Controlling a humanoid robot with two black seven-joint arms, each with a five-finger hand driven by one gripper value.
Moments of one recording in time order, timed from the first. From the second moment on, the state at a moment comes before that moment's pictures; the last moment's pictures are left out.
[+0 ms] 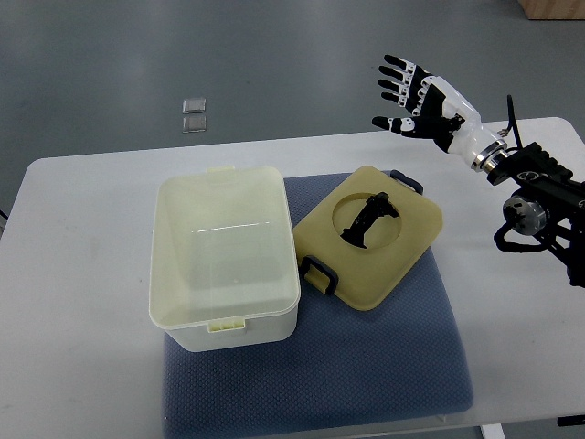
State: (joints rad) left arm -0.01 0.00 -0.07 -0.14 -0.06 -0.05 0.13; right arm 0.86 -0.36 0.40 0.73 -0.31 0.22 0.61
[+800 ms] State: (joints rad) left arm -0.01 0.00 -0.07 -0.14 -0.06 -0.05 0.13; right arm 0.81 -0.27 0.43 0.69 -0.05 0.28 0.58
